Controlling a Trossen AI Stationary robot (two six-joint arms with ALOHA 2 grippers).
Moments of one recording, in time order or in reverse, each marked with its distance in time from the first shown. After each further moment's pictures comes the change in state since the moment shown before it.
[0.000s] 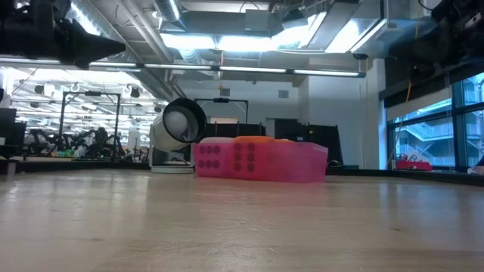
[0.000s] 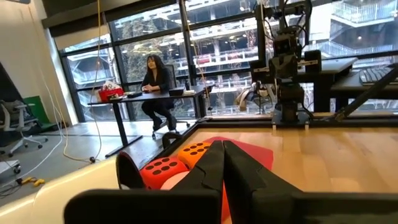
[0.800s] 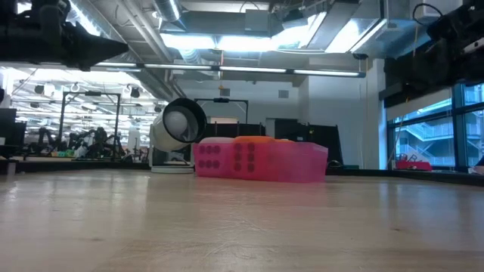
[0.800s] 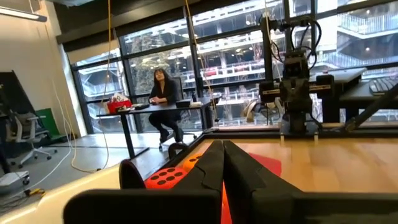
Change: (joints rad) left arm 0.001 -0.002 -0.087 0.163 -0.016 0.049; right arm 0.000 0.000 -0.160 0.167 -0.079 -0.041
